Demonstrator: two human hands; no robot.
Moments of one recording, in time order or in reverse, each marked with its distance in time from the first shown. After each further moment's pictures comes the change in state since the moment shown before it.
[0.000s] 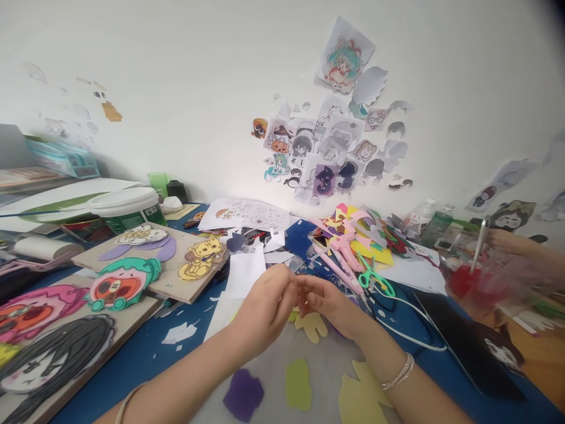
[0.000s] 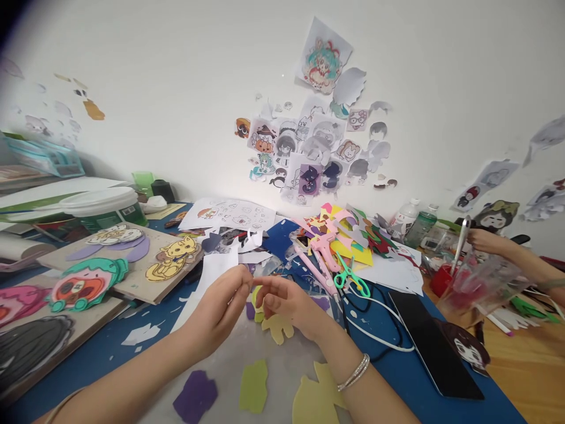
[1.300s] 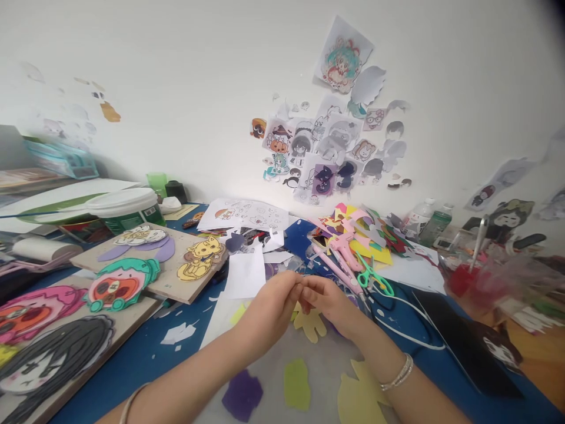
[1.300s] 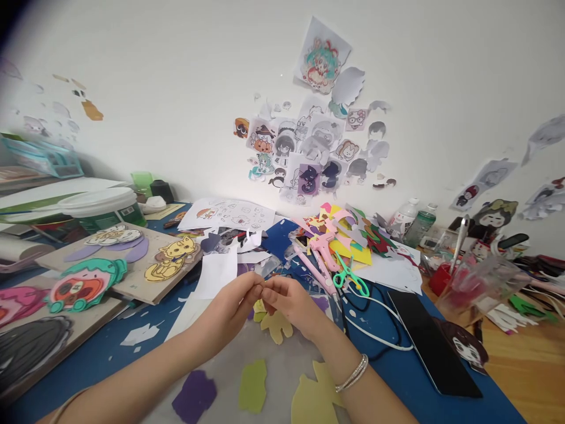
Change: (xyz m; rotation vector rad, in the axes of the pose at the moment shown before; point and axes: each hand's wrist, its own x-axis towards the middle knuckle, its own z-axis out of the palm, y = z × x) left_hand 0.001 0.002 0.012 -0.193 -0.187 -0.221; right_hand 0.001 -0.003 0.003 -0.143 0.120 -0.003
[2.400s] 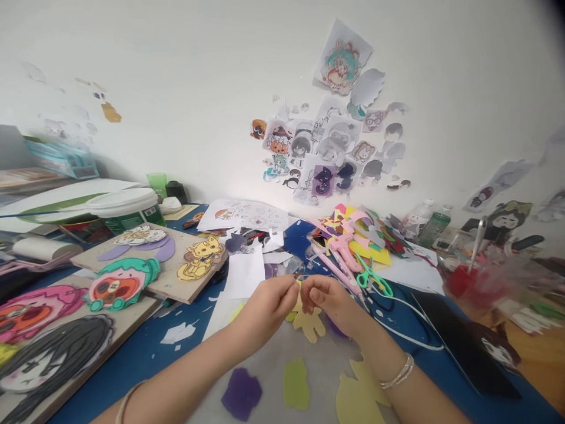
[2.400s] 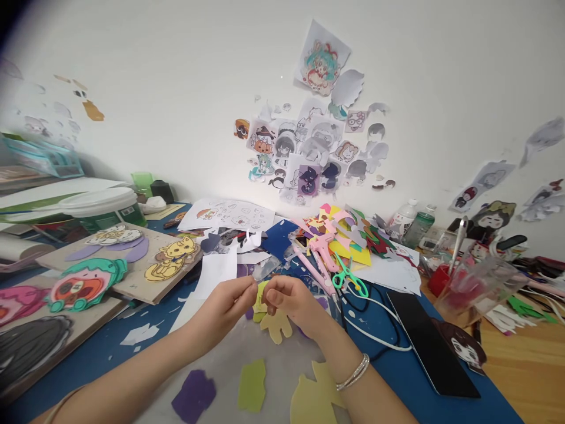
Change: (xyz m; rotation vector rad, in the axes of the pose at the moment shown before) left_hand 0.002 0.004 -0.008 -0.025 -0.031 -0.082; right_hand -0.002 -0.003 -0.005 0.068 -0.029 -0.063
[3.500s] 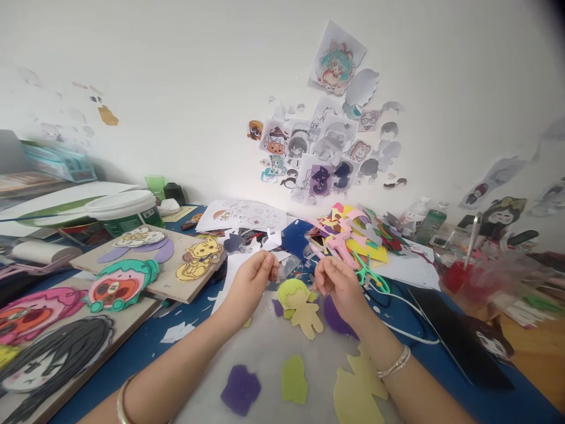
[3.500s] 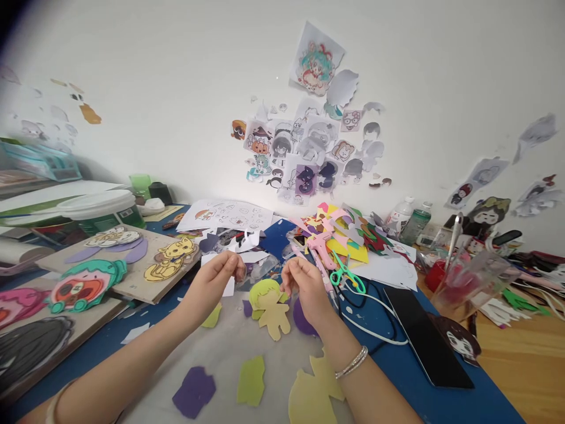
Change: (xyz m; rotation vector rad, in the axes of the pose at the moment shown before) left_hand 0.014 -0.013 -0.015 -0.304 0.299 -0.126; right_hand 0.006 0.001 -0.007 0.199 0.418 -0.157
